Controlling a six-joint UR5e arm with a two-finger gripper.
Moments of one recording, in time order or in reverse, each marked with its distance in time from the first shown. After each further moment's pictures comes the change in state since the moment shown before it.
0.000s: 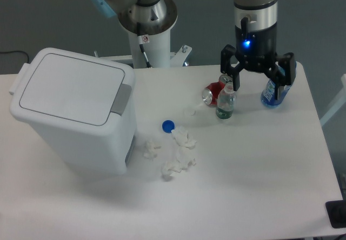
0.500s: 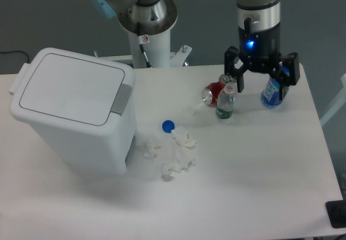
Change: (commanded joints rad) arm -0.001 -0.006 -0.037 0.041 -0.002 -0.005
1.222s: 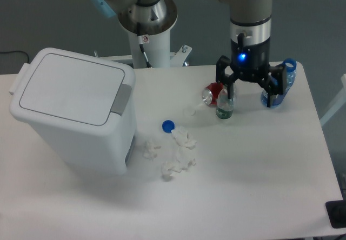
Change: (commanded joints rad) arm -0.043 -0.006 -0.040 -0.002 0.000 -0.185
